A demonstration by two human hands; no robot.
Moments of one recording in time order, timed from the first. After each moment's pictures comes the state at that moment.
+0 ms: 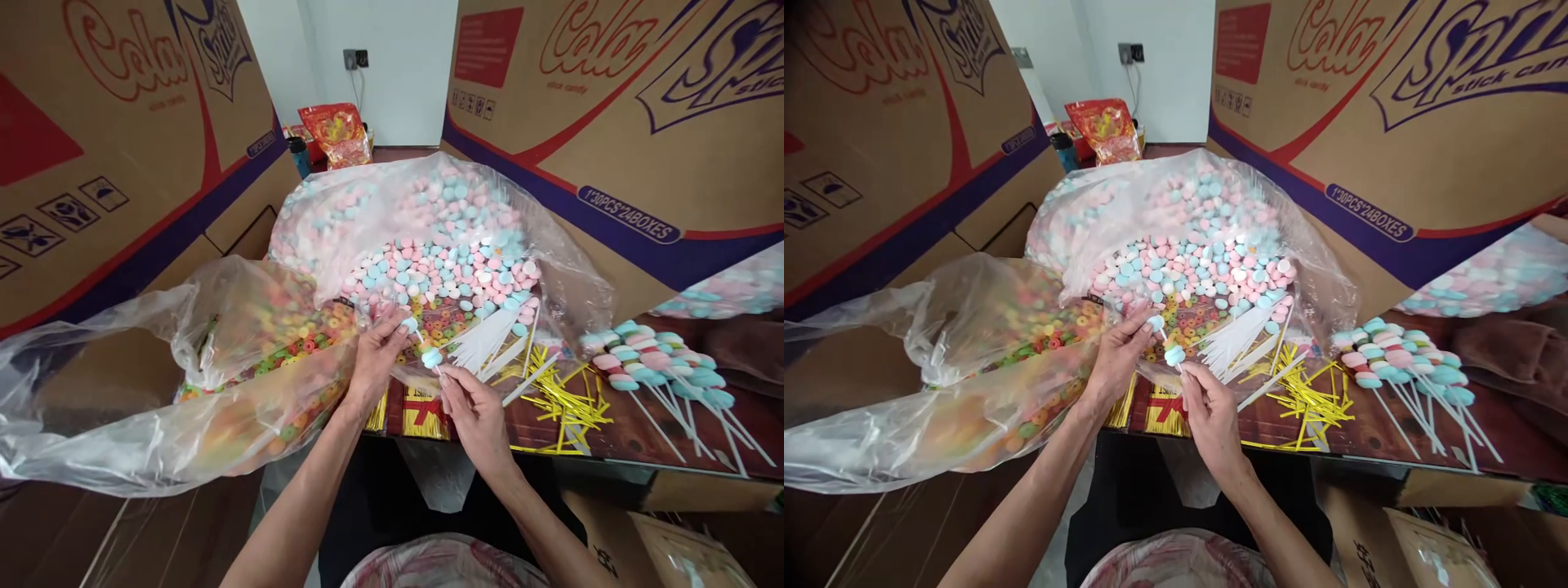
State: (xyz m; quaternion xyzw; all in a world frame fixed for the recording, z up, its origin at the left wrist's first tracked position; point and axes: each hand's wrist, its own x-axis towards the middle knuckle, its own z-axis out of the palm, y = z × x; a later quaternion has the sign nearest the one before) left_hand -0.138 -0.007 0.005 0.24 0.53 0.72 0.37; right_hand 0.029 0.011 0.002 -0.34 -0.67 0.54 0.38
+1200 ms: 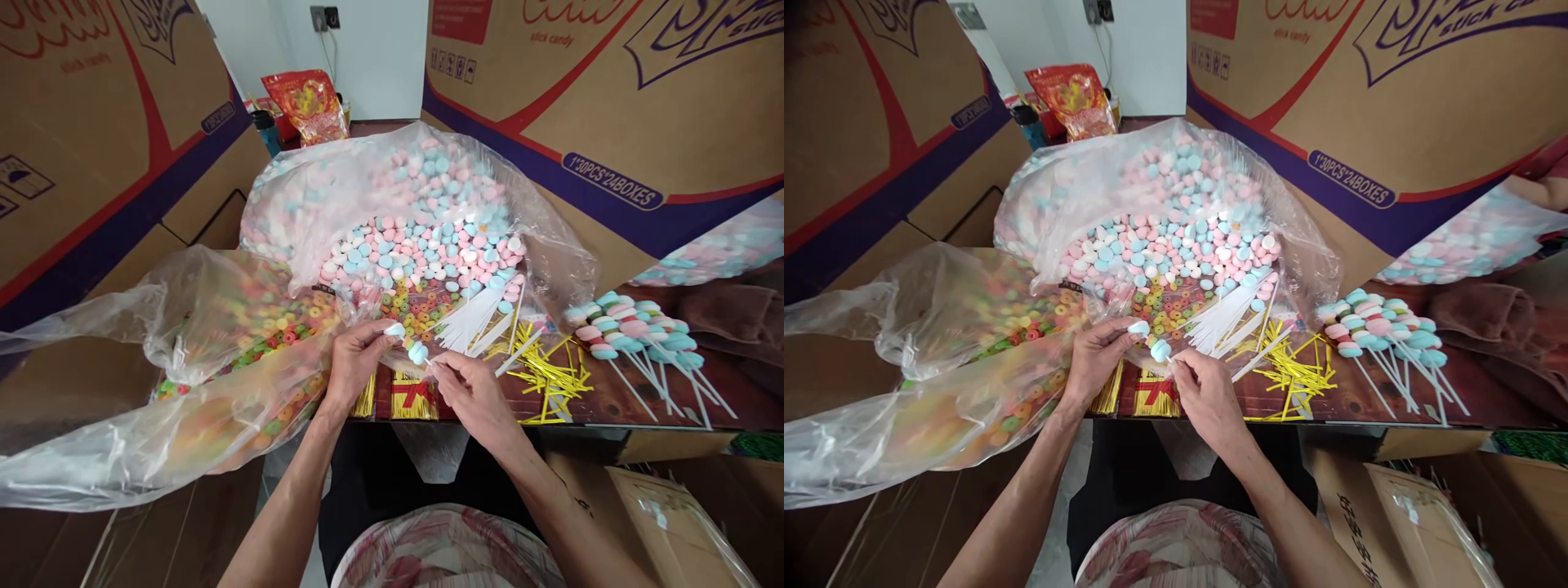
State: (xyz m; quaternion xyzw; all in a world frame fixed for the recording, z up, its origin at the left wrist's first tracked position) left_hand -0.147 -0.028 -0.009 0.38 0.62 0.63 0.26; right_hand 0.040 0.021 0.032 -0.38 -0.74 0.51 0.22
